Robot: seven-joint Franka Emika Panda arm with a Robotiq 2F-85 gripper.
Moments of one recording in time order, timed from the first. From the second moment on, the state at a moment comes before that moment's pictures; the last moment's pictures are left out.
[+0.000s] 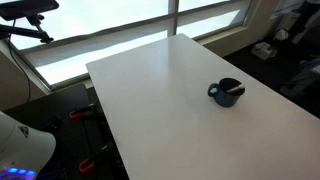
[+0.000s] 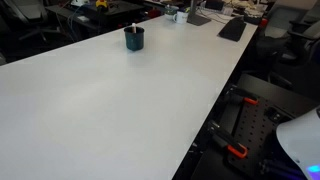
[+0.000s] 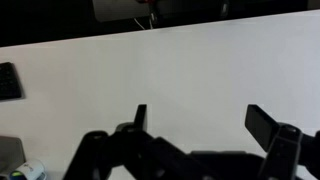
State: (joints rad) arm -0.03 -0.62 0.15 -2.33 -0.10 1.63 0.21
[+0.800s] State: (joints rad) arm -0.03 -0.58 0.14 -2.33 -0.15 1.80 0.23
